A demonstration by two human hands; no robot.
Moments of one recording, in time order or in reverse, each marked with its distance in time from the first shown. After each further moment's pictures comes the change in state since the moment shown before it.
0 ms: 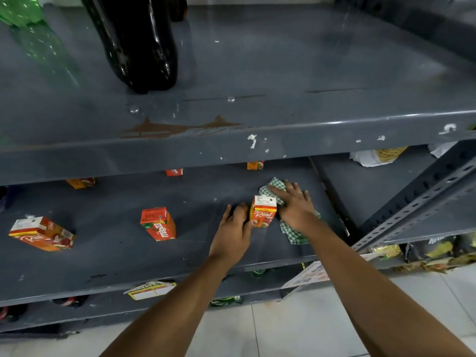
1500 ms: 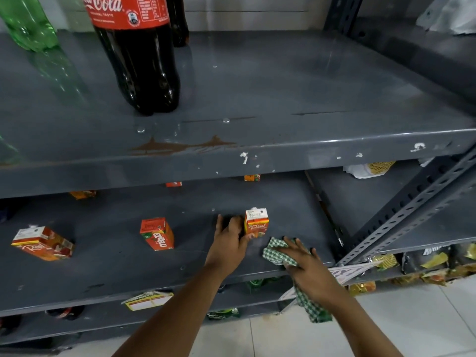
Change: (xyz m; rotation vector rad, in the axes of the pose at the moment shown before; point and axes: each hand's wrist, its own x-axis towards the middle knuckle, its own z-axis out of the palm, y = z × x) left_hand -0.004 0.007 -0.006 -0.010 0.029 -0.002; right_hand -0.126 0.006 0.006 0.324 -0.148 -0.014
